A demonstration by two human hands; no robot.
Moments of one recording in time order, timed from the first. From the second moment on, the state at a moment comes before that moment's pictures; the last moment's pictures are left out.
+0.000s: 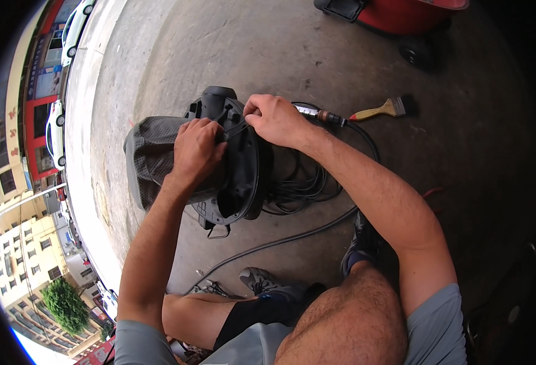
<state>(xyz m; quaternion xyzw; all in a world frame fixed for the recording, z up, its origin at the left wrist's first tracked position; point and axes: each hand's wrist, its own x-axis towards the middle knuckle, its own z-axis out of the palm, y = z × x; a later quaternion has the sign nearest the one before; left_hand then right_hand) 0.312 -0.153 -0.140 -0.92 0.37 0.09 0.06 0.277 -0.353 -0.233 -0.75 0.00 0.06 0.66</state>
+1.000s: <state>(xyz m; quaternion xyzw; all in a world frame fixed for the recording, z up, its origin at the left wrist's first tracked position) 0.313 -0.151 -0.140 -0.91 0.41 0.08 -0.03 0.283 -0.346 -0.235 -0.73 0.01 0.06 0.68</state>
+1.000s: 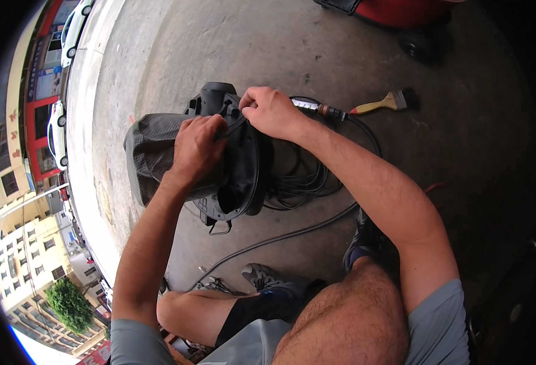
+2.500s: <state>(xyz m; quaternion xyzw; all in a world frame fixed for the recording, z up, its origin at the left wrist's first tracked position) 0.314 -0.155 -0.142 -0.93 0.36 0.11 0.00 0.310 -0.332 -0.194 -0.88 -0.10 0.23 0.40</state>
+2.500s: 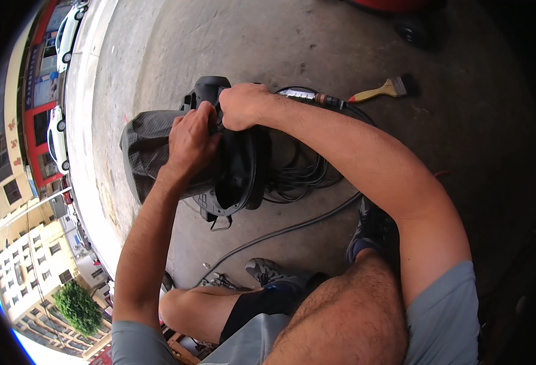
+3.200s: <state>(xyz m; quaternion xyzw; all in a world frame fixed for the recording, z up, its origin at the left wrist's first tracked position) 0.320 -0.153 -0.144 -0.94 0.31 0.14 -0.01 0.286 -0.322 -0.234 -0.62 -0.03 0.16 0.77</state>
